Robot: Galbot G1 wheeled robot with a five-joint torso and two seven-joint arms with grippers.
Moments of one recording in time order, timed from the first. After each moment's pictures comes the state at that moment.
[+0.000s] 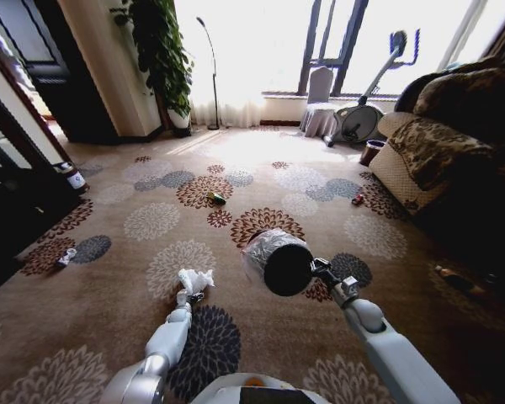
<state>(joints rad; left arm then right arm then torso) 0.75 -1.41 -0.51 -0.42 -0.18 -0.13 0.02 -1.15 1.03 0.31 1.55 0.38 0.17 -0.23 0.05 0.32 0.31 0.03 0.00</state>
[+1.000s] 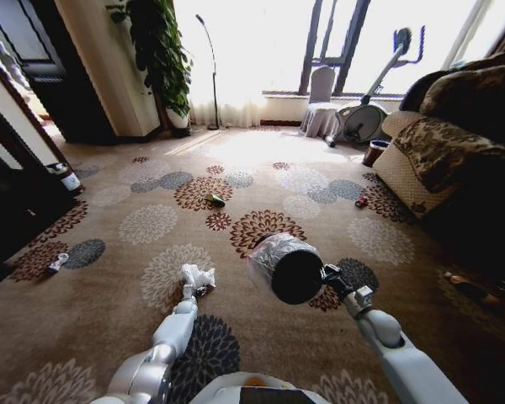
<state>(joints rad) 0.68 -1.43 -0.51 -0.38 -0.15 -0.09 -0.04 -1.29 1.00 0.42 1.63 0.38 0.18 -0.26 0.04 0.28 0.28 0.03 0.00</state>
